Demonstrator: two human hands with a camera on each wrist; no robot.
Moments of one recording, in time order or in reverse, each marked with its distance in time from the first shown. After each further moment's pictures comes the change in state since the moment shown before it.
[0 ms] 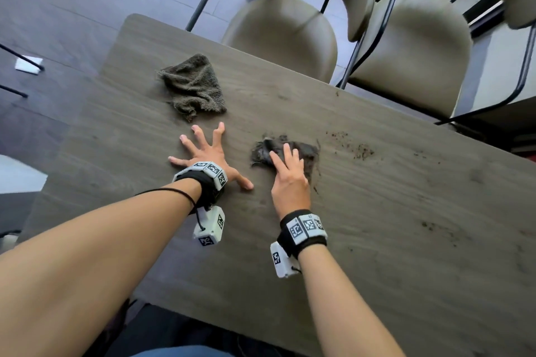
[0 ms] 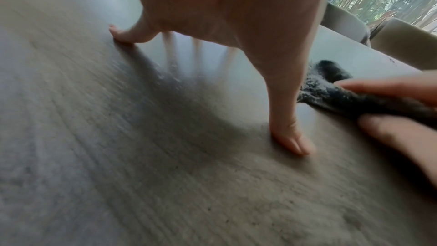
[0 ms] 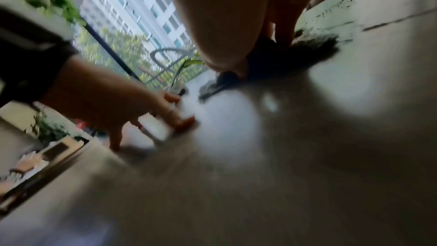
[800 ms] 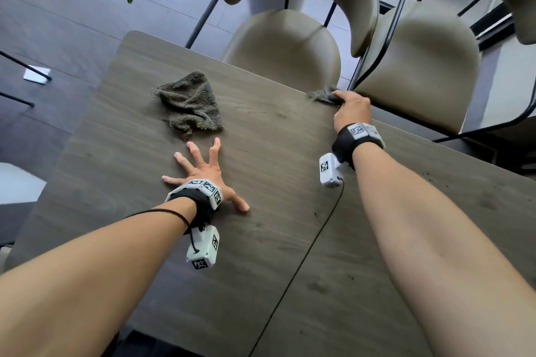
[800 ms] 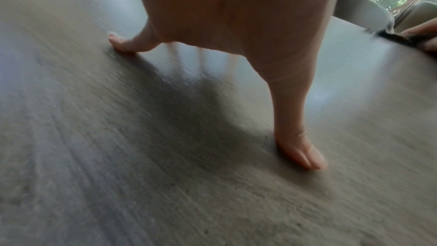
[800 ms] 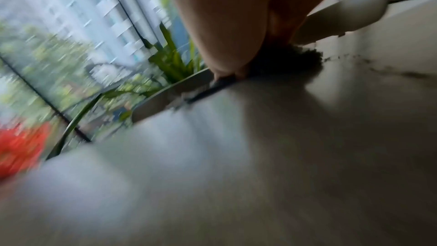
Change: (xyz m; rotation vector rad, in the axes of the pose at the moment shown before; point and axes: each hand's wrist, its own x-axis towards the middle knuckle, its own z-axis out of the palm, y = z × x) left_hand 0.011 0.006 -0.004 -0.009 -0.068 -0.030; right_hand 0.214 0.081 -0.093 -0.080 0.064 0.234
